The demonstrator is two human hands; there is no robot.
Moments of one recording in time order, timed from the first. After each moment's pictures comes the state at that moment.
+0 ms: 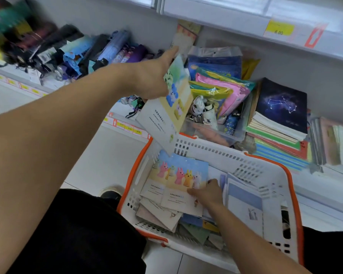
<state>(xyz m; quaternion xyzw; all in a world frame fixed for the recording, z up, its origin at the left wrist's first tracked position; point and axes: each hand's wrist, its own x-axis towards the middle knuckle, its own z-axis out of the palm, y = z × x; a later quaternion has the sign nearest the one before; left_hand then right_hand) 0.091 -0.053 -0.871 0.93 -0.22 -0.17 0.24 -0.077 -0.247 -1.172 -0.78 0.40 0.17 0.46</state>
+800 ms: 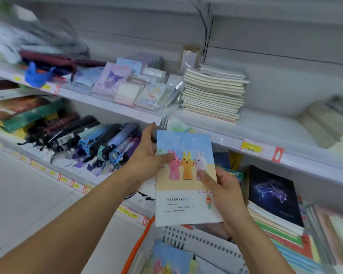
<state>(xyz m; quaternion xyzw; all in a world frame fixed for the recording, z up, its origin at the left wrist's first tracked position) 0.103 -0.051 -0.853 0.69 -0.15 -0.07 0.70 0.022 -0.235 -0.886 -0.69 0.09 -0.12 0.71</state>
